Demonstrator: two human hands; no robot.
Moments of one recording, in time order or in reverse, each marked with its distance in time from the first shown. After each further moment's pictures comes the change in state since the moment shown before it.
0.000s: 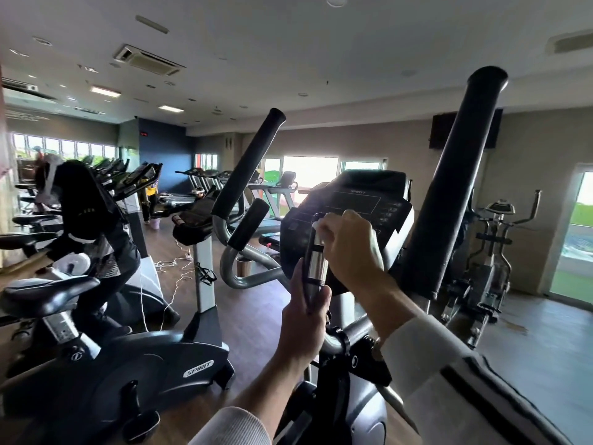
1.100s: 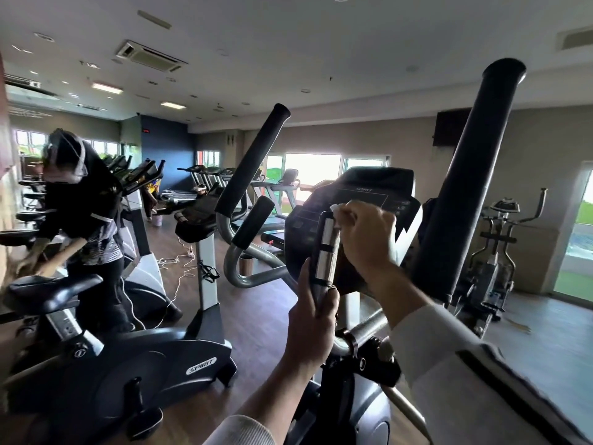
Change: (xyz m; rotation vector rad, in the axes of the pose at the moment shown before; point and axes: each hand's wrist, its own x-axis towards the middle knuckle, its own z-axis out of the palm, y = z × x) left_hand 0.002 -0.008 0.003 -0.027 0.010 0.026; right_hand 0.018 0.013 0.012 0.159 0.213 0.111
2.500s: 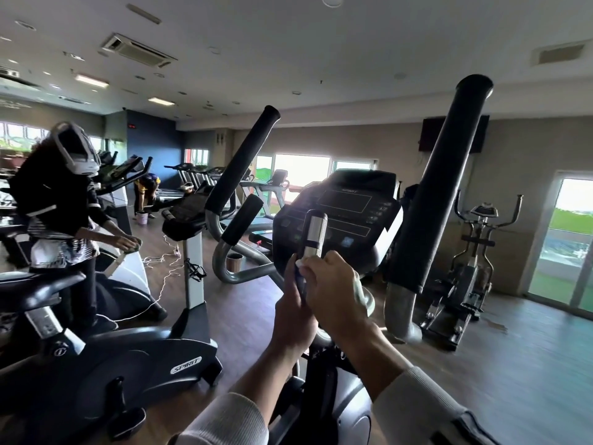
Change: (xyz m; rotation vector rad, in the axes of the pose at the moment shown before) left_hand -0.006 0.012 -0.005 0.106 -0.041 -0.026; right_hand -0.088 -0.029 -0.022 -0.113 -0.311 -0.029
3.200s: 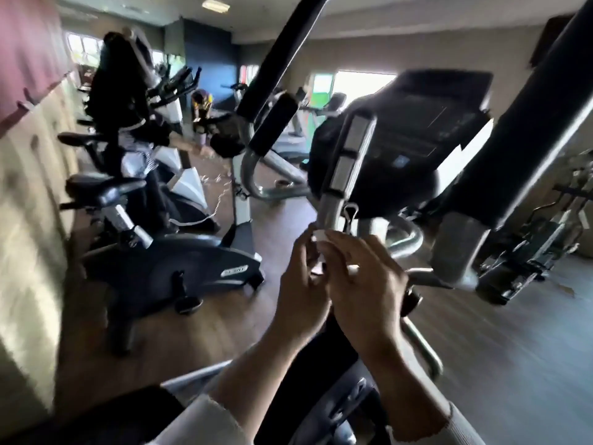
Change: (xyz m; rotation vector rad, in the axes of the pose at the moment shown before) left_hand -0.055 -0.052 0.012 -0.238 0.118 -0.090; right_hand -0.080 0.028 0.020 0.459 0.165 0.033
